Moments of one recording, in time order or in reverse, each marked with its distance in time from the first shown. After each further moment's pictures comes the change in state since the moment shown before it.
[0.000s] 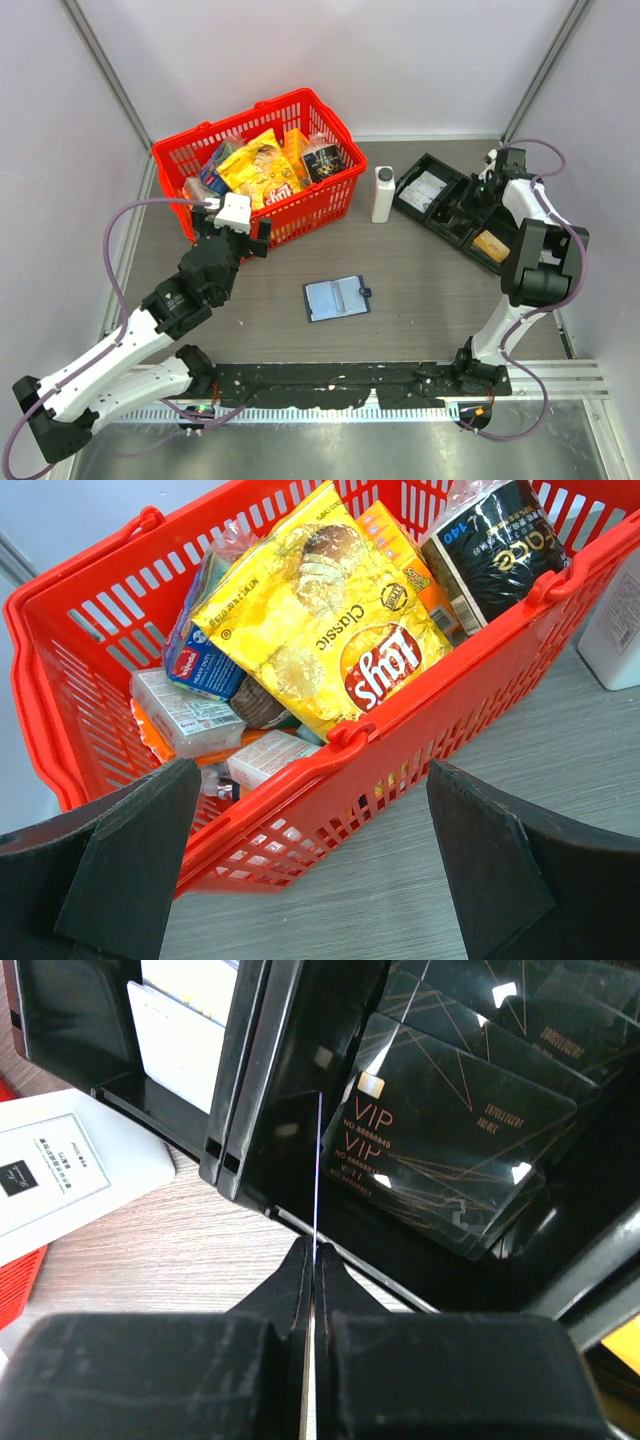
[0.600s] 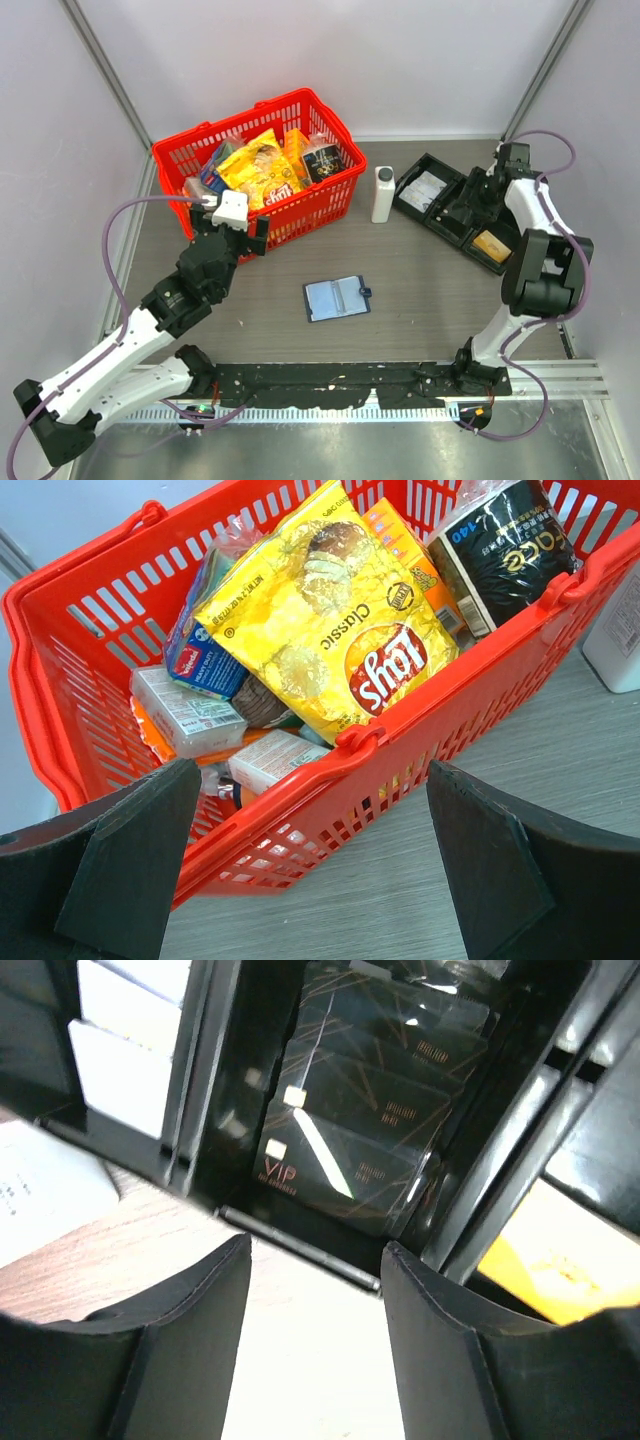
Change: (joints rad) left arm 0.043 0.003 -0.001 0.000 0.037 -0.007; right arm 0.010 -0.015 0.053 -0.056 0.179 -0.039
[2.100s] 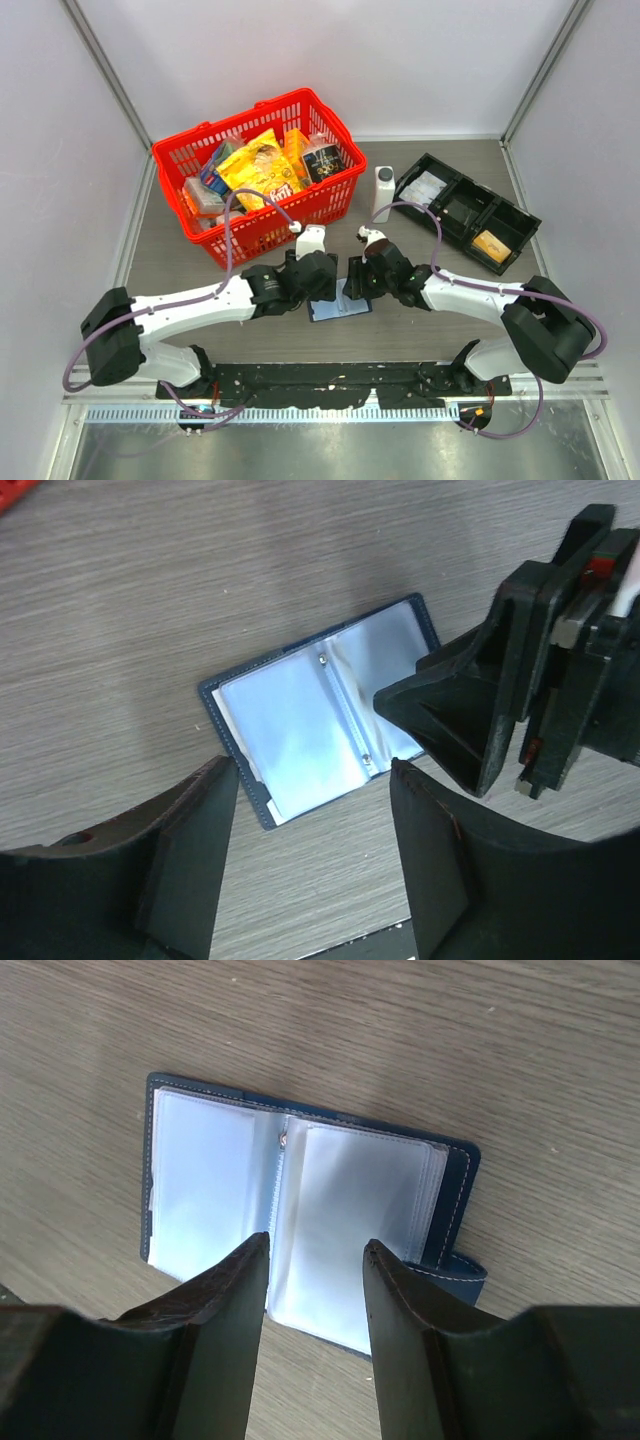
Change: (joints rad) left arm -0.314 0.547 0.139 -0.295 0.198 -0.844; right arm 0.988 -0.399 -0.773 0.624 0.148 0.284
